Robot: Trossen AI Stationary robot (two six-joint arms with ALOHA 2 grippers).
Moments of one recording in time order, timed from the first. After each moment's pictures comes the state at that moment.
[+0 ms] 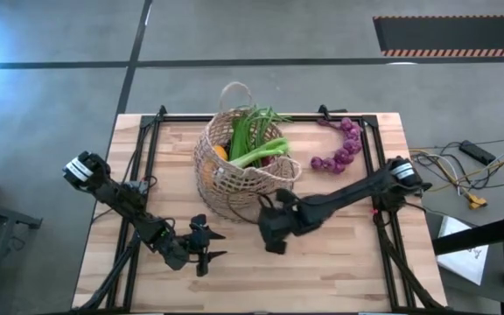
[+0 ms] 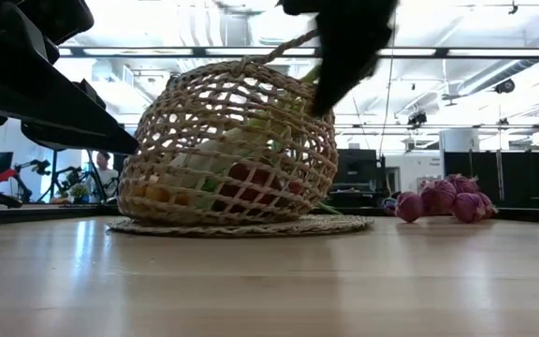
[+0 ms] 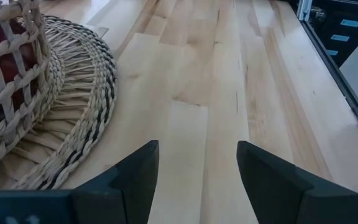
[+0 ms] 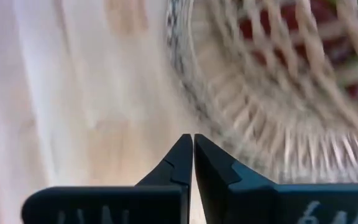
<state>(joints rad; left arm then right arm) -0.73 1.54 0.56 0.39 -0.69 -0.60 0.34 1.90 1.55 -0.85 0.28 0.47</state>
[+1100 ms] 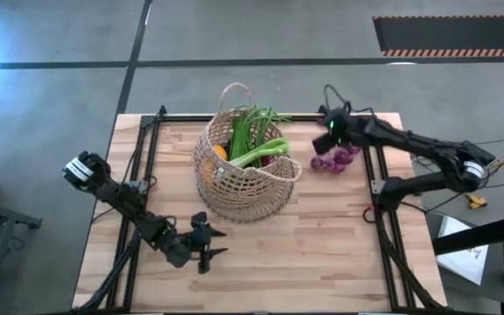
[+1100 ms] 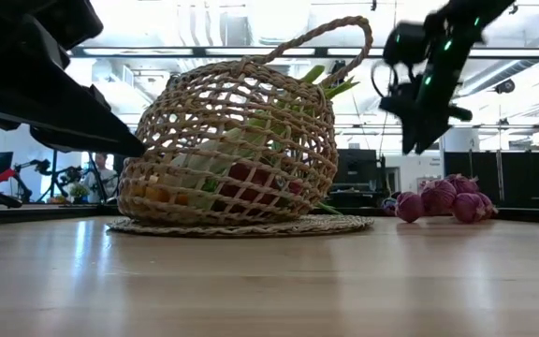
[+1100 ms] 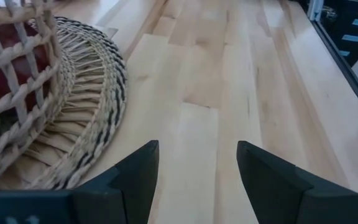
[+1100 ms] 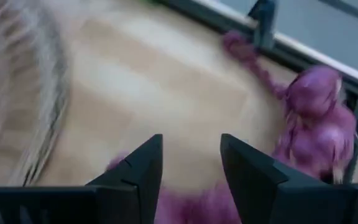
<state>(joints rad) -0.71 1.54 0.56 0.39 -0.69 -0.59 -0.61 1.23 0.89 -0.73 0.26 0.40</state>
